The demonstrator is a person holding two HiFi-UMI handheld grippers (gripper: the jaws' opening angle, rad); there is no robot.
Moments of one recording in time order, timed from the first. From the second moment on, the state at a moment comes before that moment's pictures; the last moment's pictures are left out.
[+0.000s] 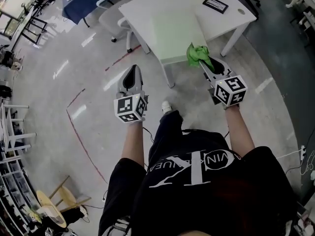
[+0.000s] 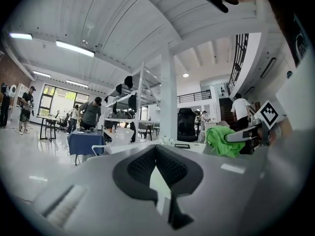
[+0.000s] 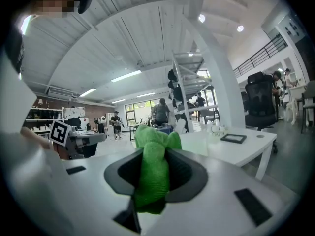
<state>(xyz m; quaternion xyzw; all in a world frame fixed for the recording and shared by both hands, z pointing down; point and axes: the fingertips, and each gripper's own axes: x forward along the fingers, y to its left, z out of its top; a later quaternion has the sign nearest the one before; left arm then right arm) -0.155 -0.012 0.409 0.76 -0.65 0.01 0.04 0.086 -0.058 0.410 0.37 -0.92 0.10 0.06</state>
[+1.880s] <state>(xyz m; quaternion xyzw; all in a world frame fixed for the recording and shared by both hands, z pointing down) -0.156 -0.273 0.517 0.84 -0.50 0.03 0.23 -0.099 -0.338 0.476 0.26 -0.93 0.08 0.26</state>
